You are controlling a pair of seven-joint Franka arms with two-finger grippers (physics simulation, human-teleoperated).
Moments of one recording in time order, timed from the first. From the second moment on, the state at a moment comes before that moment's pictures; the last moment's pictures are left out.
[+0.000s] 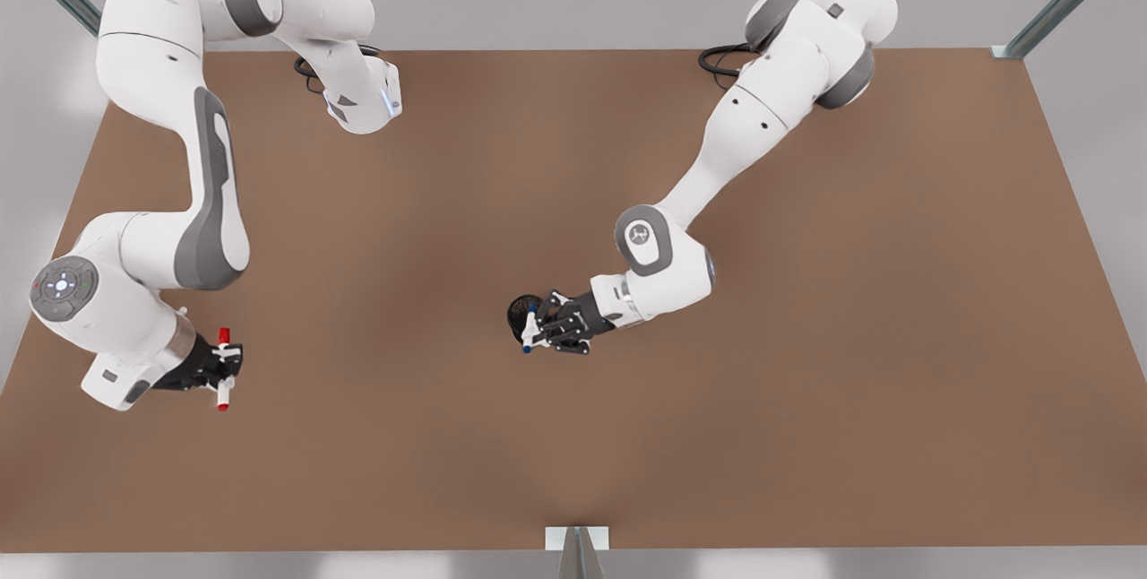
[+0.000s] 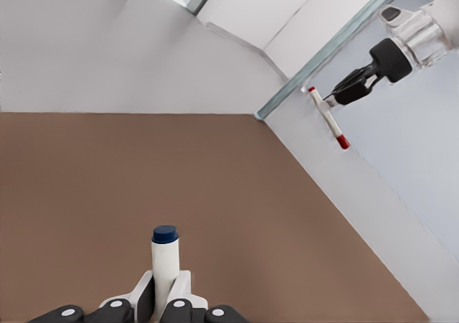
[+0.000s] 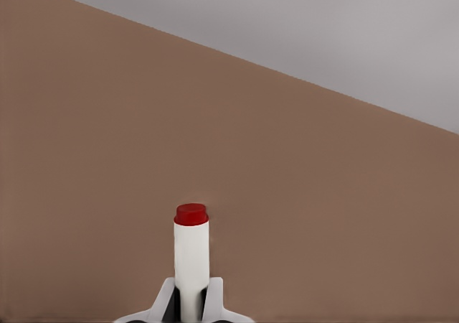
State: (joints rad) left arm -0.43 0.84 -0.37 -1.32 -1.34 2.73 1.10; right arm -0.13 0.51 0.16 -1.31 -0.11 1.95 -0.29
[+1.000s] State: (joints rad) left arm -0.07 0.69 -0.36 -1.38 -0.98 2.57 1.33; right arm -0.10 0.48 0.33 -1.30 -0.11 1.96 -0.22
